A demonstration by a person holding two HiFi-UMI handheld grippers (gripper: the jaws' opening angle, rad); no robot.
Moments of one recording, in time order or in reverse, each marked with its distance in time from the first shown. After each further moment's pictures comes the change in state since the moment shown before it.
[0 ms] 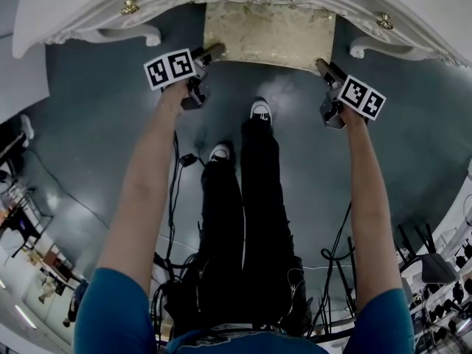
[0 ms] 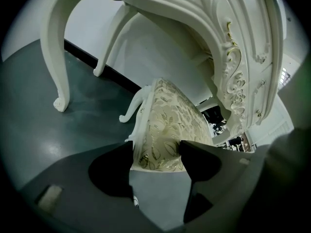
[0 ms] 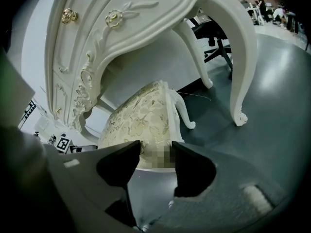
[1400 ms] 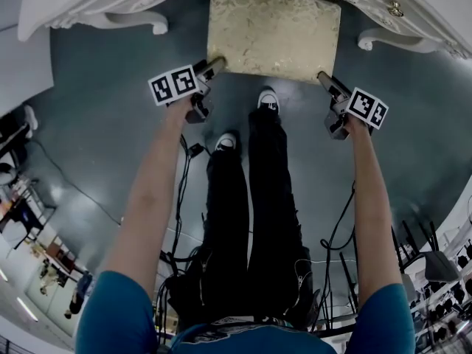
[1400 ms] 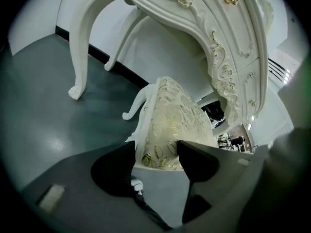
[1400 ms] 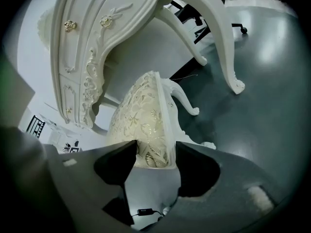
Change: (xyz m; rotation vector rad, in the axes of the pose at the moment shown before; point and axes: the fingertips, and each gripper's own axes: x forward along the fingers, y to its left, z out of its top) left arm -0.048 0.022 -0.070 -0.037 0.024 0.034; right arm -0.026 -0.001 -0.080 0.168 0.110 0.106
